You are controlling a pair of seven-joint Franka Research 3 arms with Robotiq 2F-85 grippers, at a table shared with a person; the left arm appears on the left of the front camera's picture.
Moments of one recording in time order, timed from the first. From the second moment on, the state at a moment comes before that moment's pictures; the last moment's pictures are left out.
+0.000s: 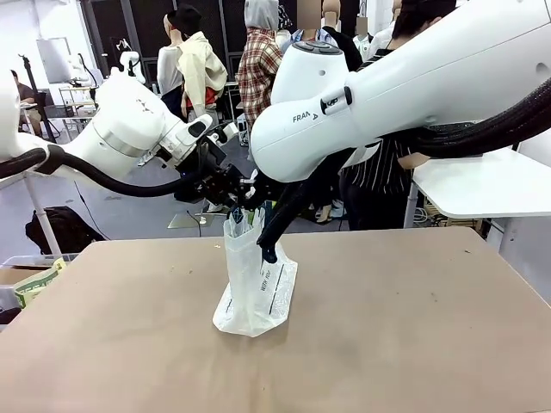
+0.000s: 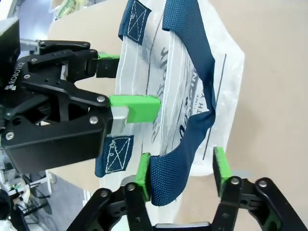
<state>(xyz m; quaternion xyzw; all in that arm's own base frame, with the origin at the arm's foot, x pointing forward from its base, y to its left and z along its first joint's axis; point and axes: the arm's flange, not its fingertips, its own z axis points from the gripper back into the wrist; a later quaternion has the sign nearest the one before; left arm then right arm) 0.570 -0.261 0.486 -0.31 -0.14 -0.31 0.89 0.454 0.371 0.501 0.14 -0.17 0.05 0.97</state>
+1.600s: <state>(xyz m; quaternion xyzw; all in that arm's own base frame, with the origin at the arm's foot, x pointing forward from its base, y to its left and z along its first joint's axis) 0.484 -0.090 0.525 -0.22 -0.27 -0.07 0.94 0.494 0.418 0.495 0.09 -0.18 0.15 0.97</state>
